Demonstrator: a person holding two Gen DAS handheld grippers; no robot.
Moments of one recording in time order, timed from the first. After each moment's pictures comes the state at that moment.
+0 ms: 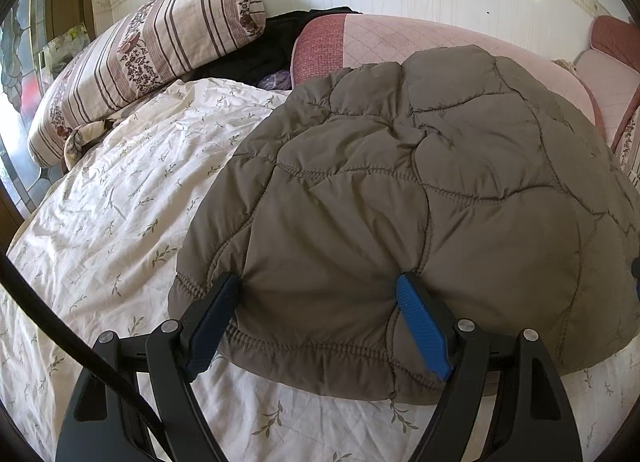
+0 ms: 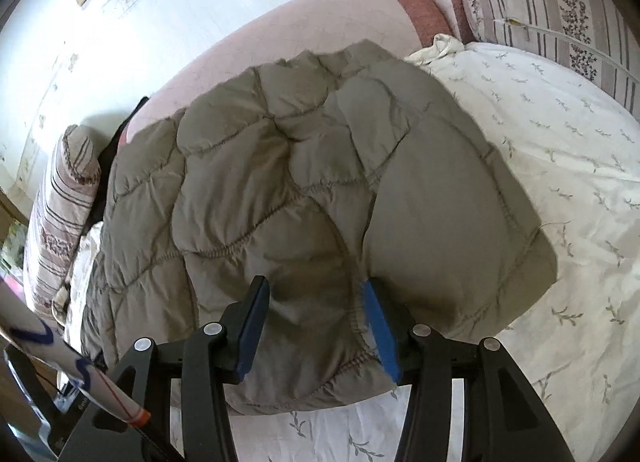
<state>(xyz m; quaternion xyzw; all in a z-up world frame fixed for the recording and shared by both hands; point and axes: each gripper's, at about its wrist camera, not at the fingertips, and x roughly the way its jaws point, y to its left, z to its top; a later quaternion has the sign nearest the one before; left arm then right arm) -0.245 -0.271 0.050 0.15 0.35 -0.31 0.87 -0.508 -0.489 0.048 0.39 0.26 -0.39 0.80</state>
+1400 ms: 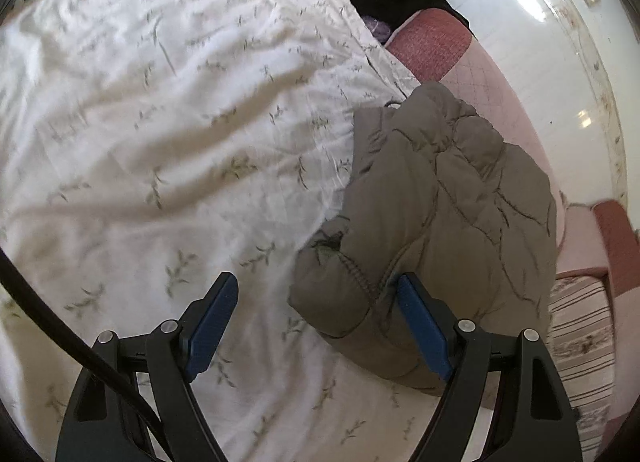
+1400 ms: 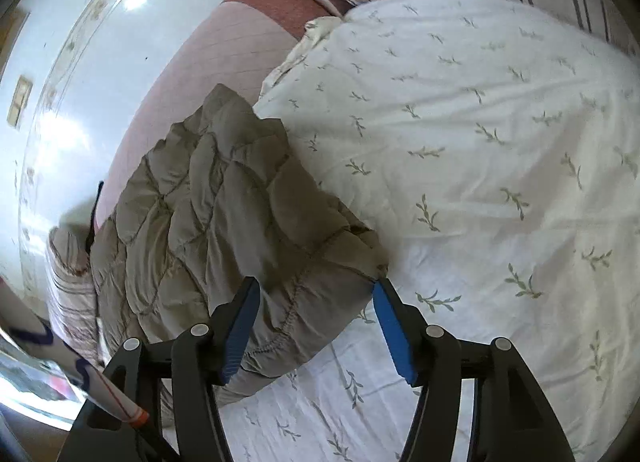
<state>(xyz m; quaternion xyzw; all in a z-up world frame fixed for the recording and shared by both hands) -0.140 -0.165 0.026 -0.13 0.56 -0.32 0.75 -0.627 -0.522 0.018 0.55 0.19 -0.41 0.70</state>
